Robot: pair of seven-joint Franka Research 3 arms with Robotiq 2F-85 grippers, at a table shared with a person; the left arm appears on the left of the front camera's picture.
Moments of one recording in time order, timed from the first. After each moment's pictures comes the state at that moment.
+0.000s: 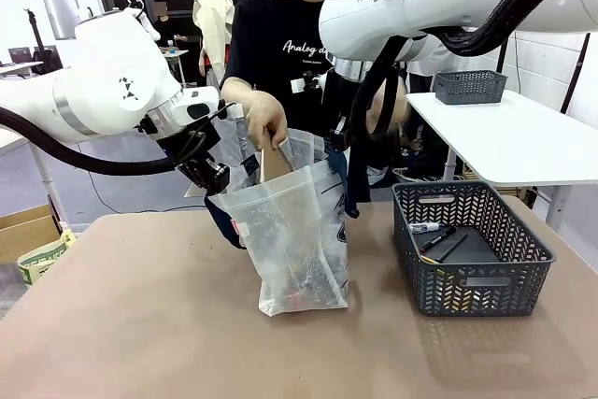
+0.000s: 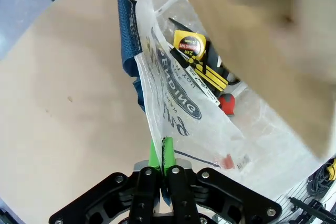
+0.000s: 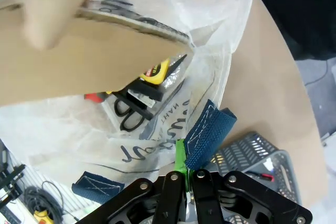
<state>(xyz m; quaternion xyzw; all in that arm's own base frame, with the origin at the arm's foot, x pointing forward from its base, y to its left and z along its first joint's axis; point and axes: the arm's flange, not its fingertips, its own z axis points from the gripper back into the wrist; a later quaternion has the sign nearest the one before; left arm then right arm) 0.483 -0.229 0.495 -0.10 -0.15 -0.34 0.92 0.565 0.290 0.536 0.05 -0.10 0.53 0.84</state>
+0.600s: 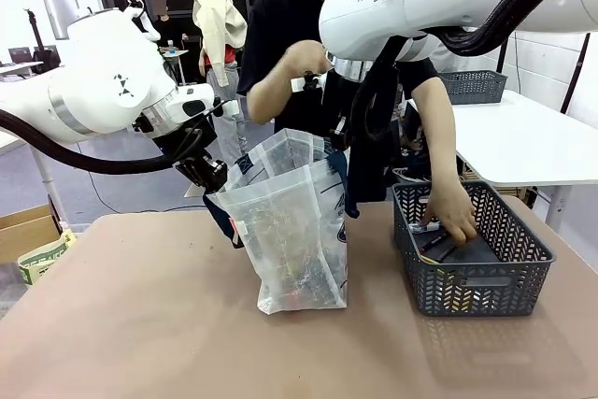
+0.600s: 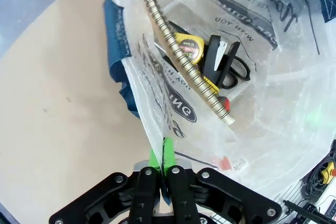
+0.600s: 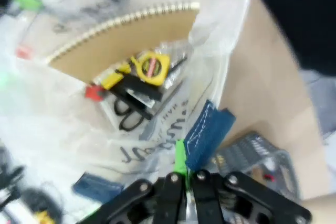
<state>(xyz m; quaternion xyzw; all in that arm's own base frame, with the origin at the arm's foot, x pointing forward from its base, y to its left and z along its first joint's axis) 0.484 -0.223 0.498 -0.12 -0.16 -0.32 0.93 0.565 0.290 0.537 0.05 -0.10 0.53 0.84</state>
